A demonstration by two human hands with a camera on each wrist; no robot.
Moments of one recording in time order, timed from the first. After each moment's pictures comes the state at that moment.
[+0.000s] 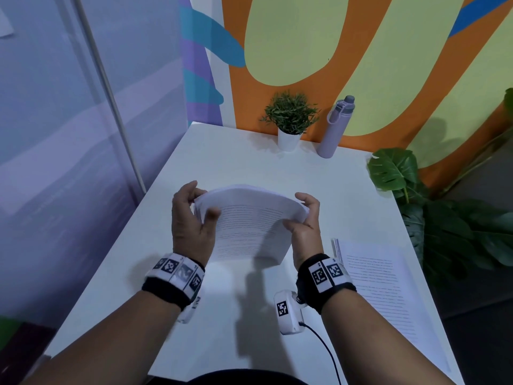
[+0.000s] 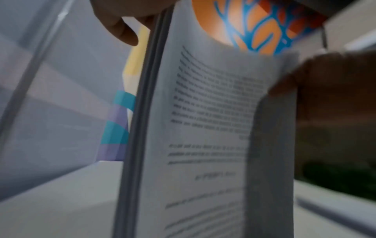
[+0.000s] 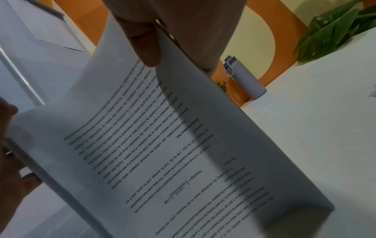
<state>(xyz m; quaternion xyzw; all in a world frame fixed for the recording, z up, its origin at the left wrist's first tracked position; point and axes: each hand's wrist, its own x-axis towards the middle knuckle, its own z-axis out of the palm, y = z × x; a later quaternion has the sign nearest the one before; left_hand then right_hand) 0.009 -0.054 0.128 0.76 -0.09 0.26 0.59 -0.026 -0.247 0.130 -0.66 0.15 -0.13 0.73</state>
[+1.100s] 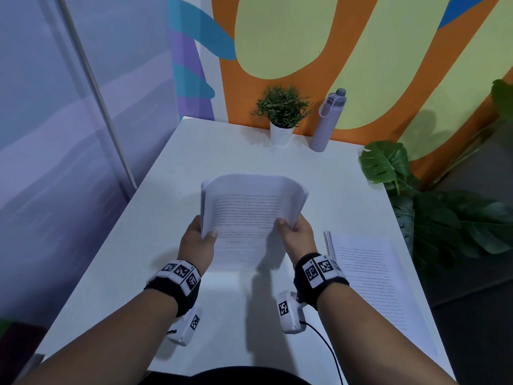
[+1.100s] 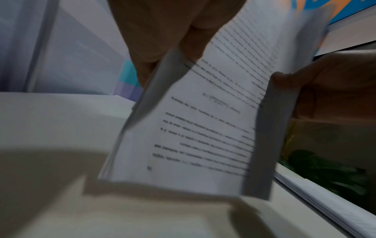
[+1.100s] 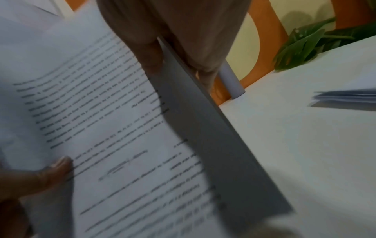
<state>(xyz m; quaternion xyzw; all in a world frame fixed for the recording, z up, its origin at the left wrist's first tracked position) -0.003 -0.065 0.093 0.81 0.05 -0.05 0.58 -0.026 -0.264 0.093 -0.73 0.22 -0.07 0.65</state>
